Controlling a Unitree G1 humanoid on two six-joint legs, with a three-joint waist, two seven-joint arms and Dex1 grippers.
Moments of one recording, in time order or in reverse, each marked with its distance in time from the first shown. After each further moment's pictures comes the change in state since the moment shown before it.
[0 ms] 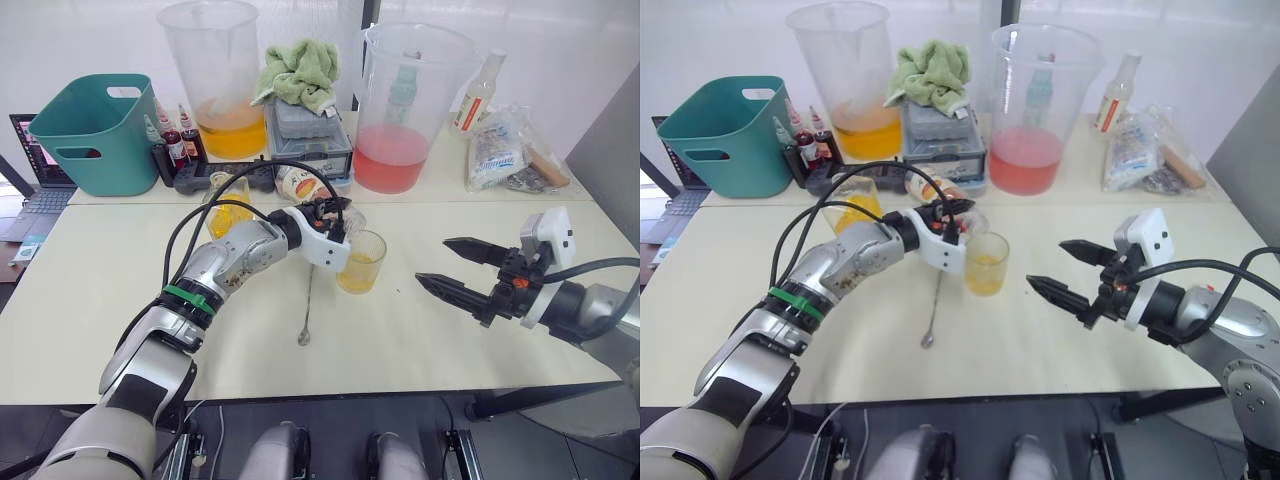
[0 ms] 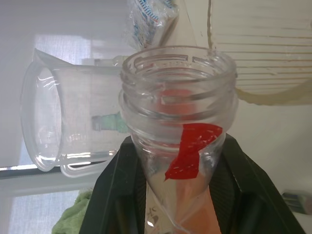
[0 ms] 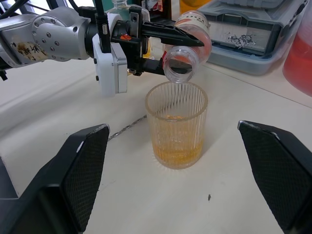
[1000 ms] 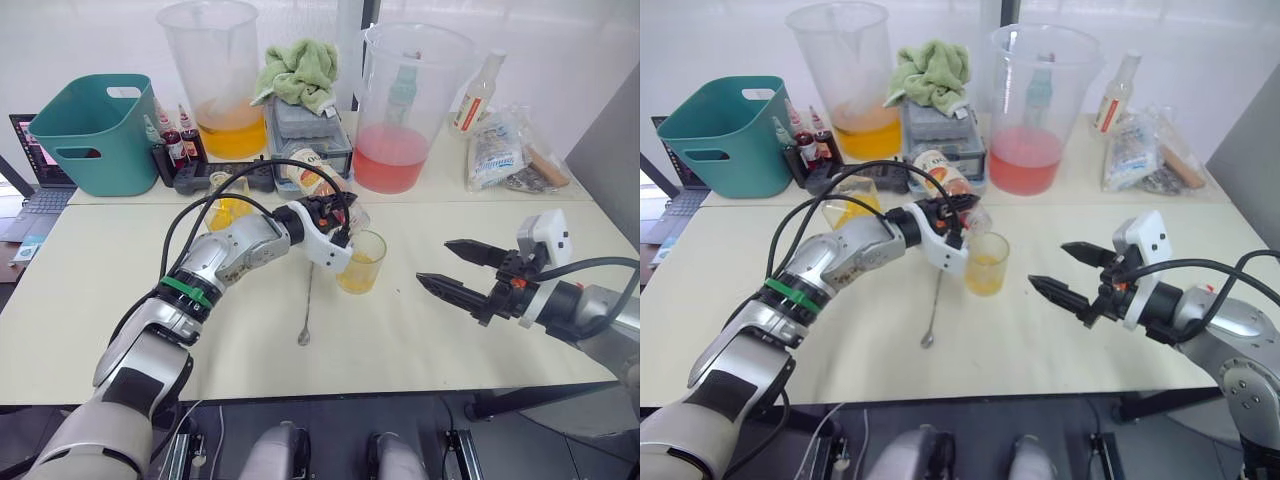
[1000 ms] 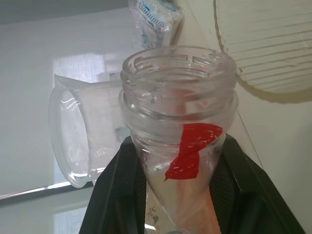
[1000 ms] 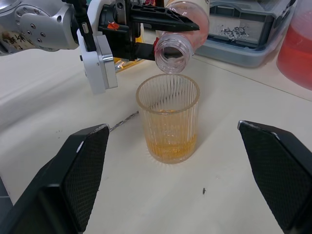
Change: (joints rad) left arm -0.051 0.030 -0.044 -0.018 0.134 -0.023 0.090; right arm 0.000 0.011 0.016 0.027 -0.030 0.000 0.007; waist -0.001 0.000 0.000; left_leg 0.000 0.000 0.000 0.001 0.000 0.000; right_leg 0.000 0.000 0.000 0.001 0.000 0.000
